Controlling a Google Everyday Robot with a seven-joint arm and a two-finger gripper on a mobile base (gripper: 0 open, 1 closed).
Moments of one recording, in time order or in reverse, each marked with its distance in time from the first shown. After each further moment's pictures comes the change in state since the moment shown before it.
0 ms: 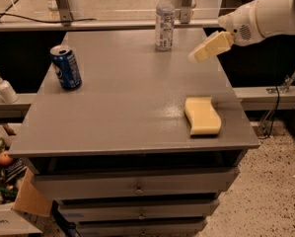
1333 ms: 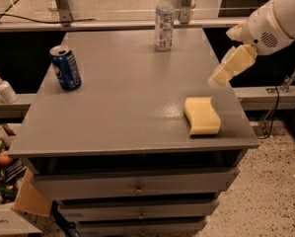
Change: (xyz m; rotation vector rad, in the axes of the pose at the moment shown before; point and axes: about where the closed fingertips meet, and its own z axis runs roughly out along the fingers) arm 0.032 0.067 -0.059 -0.103 0.260 -0.111
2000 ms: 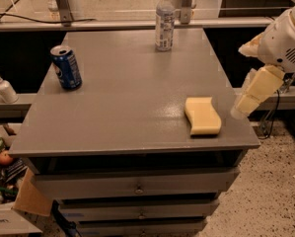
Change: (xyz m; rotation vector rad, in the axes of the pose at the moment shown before) arm 0.034 0.070 -0.041 -0.052 0.204 -0.079
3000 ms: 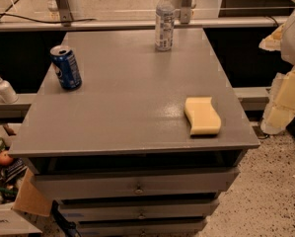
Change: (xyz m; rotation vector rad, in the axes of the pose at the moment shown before) arm 0.012 0.039 -0.052 0.058 0.226 -0.097
